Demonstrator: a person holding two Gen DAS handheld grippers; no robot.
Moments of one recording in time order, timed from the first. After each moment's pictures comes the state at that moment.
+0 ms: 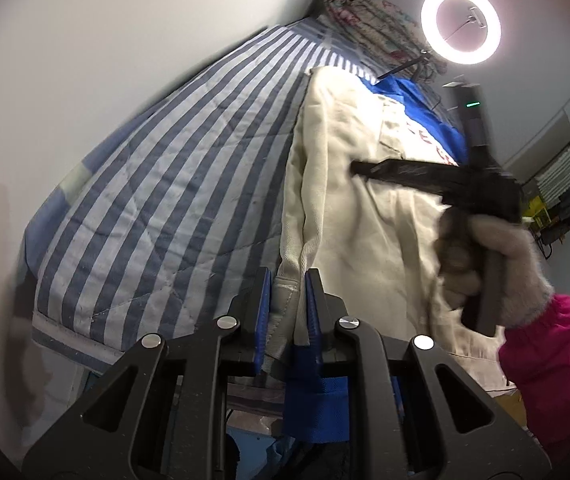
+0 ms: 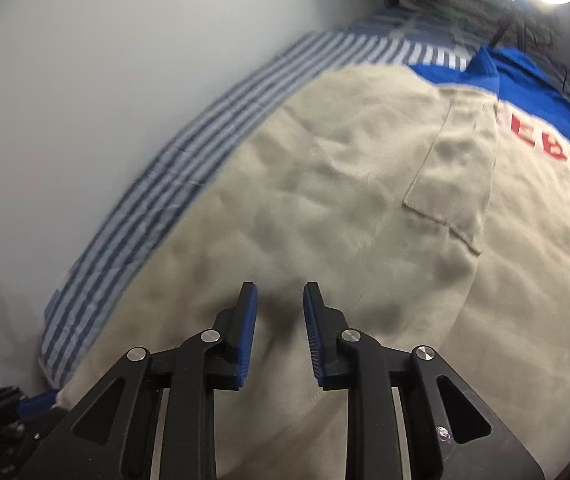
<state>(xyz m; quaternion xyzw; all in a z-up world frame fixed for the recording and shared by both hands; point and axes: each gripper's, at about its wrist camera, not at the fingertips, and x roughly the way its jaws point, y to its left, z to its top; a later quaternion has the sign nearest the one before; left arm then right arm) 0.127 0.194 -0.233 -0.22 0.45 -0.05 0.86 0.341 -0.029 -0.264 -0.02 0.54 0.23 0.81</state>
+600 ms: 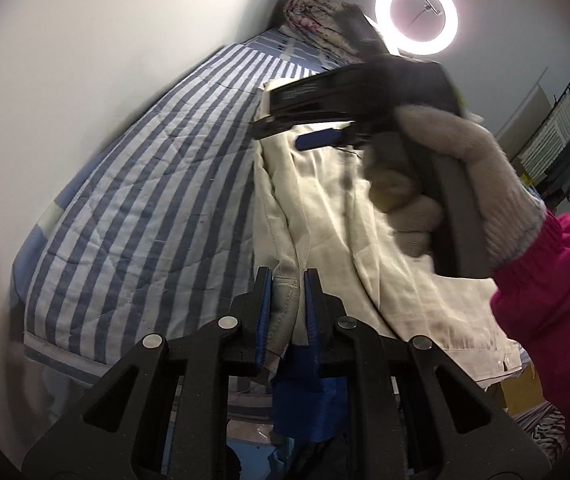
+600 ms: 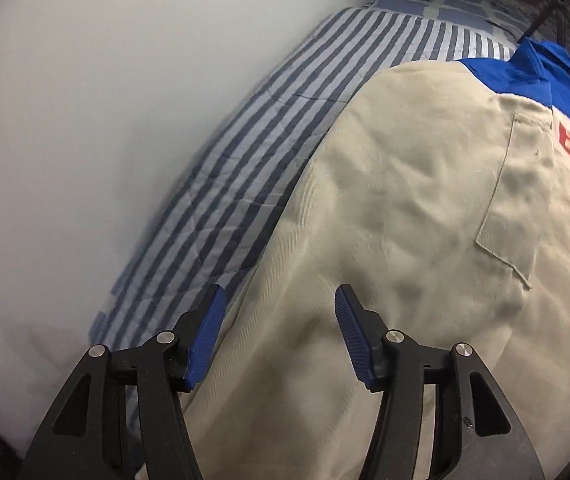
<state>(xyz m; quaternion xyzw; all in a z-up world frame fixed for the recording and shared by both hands) 0.130 0.153 -0.210 -0.18 0.42 -0.08 0.88 0.383 0.036 -0.234 -0.03 0.58 0.25 0.77</state>
